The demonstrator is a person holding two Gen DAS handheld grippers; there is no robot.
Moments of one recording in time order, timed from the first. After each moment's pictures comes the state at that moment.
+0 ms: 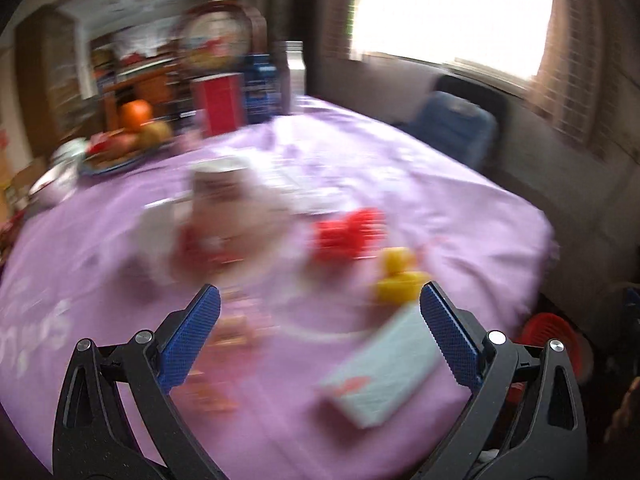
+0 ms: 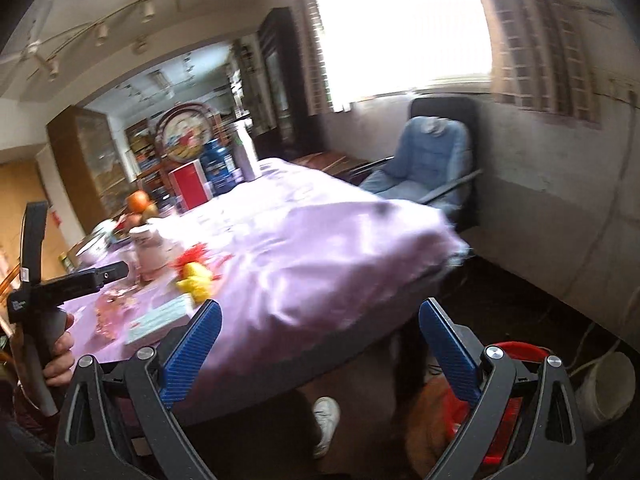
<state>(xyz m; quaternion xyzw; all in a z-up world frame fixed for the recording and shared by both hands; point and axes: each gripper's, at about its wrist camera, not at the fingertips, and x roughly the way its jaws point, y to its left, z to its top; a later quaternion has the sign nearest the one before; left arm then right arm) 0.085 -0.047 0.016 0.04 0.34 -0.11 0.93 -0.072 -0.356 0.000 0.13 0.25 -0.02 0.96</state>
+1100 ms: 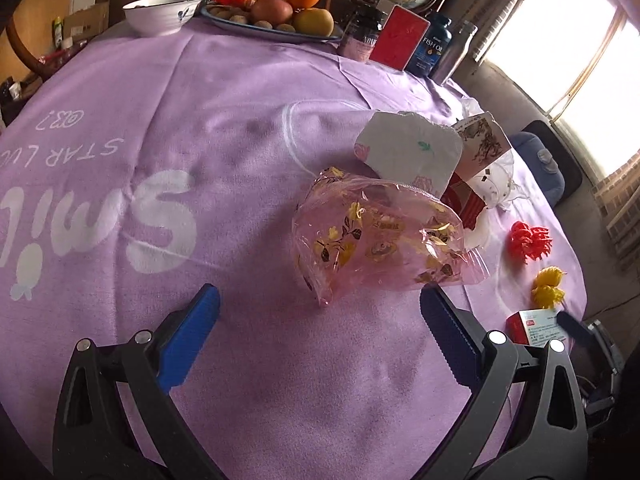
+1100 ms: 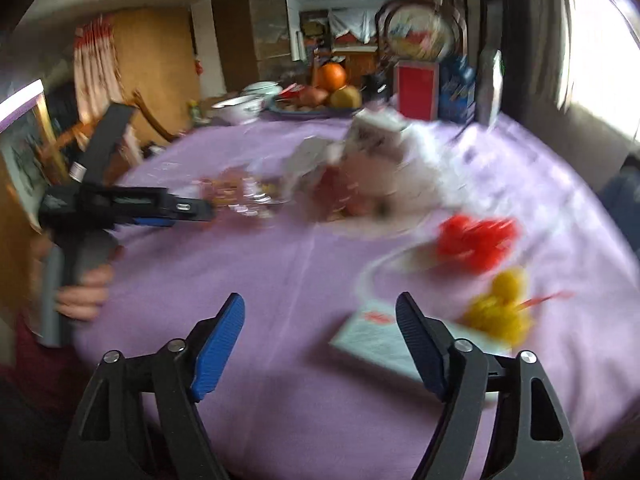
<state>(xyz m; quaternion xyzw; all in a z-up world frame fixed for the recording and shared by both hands) 0.117 0.156 -0.046 -0.16 0.46 -0.04 0.87 0.061 -0.118 -0.022 -0.09 0.35 0.24 0.90</state>
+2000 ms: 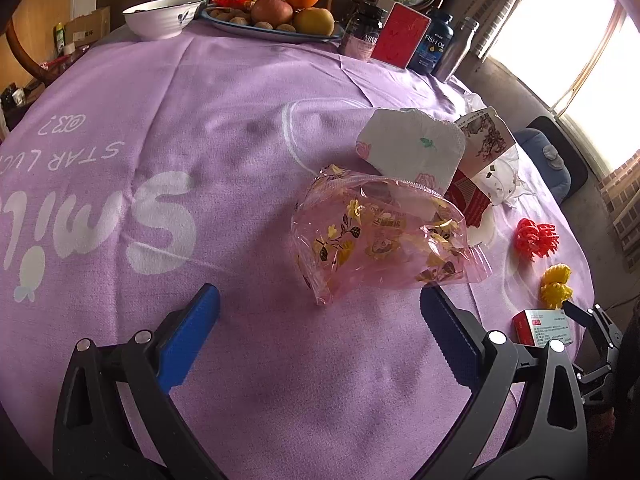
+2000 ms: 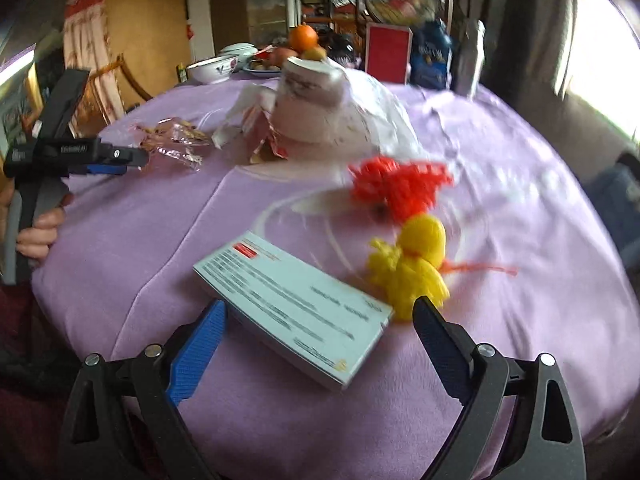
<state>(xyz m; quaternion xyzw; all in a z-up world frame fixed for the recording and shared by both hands) 0.120 0.153 -0.049 -0.14 0.46 -0.03 0.88 0.092 -0.185 -0.047 -0.10 0.41 0.25 0.87</state>
